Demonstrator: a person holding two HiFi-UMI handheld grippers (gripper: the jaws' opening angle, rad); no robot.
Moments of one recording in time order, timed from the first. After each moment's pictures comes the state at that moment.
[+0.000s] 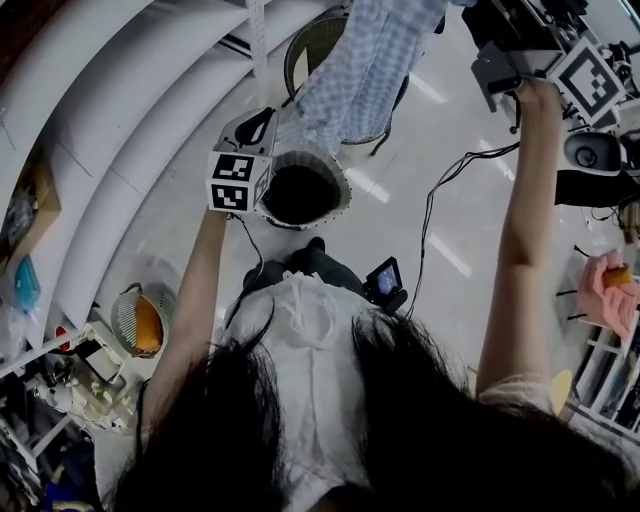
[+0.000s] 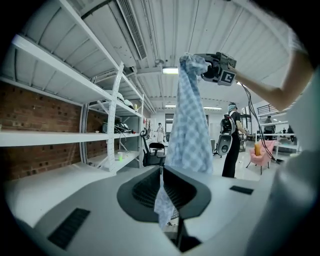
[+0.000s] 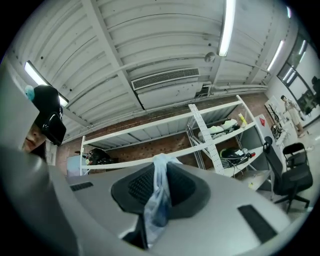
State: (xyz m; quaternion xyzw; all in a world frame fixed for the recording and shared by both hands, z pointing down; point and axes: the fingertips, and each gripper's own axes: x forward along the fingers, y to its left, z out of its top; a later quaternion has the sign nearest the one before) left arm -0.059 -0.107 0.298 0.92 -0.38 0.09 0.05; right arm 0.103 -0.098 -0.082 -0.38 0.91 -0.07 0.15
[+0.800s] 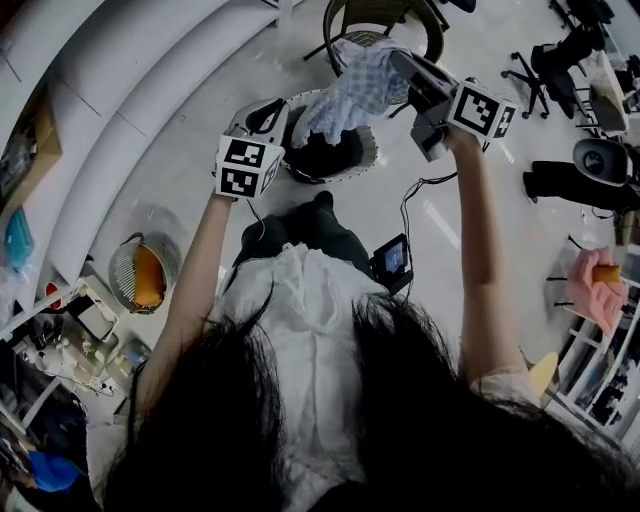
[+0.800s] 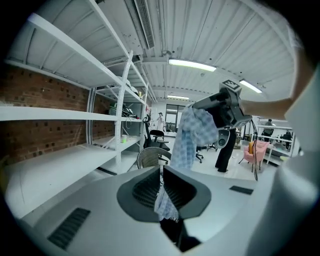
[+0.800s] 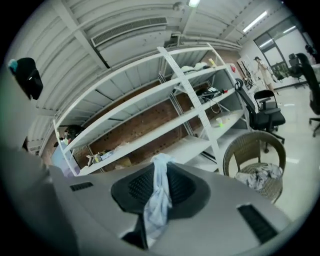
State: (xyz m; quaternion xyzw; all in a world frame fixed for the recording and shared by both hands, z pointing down) left arm -0.164 -0.048 0.383 0.92 -0.36 0.14 0.11; right arm 0.003 -0.077 0.246 -0.45 0.84 -0.29 -0.01
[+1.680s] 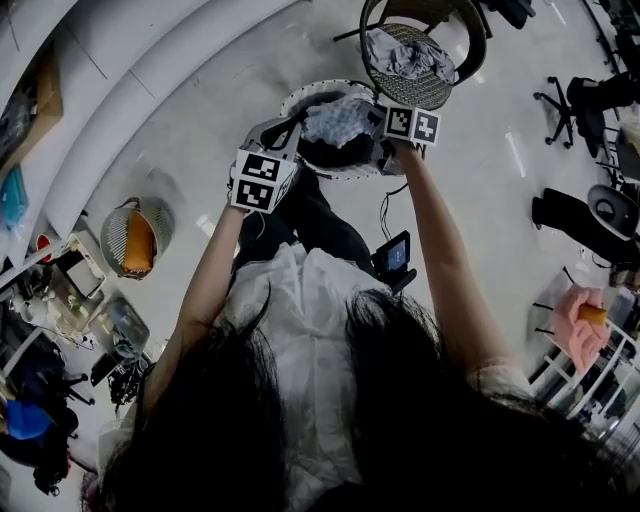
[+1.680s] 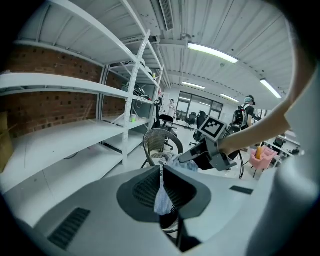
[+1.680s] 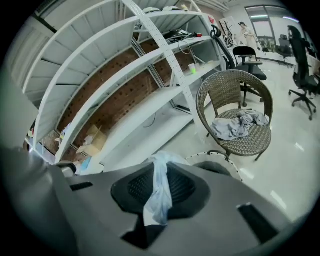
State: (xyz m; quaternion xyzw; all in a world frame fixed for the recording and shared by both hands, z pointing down) left arm -0.162 -0.042 0.473 0.87 -0.40 0.19 0.21; right arm 0.007 -0.102 0.557 -0.47 0.72 -0.47 -0.20
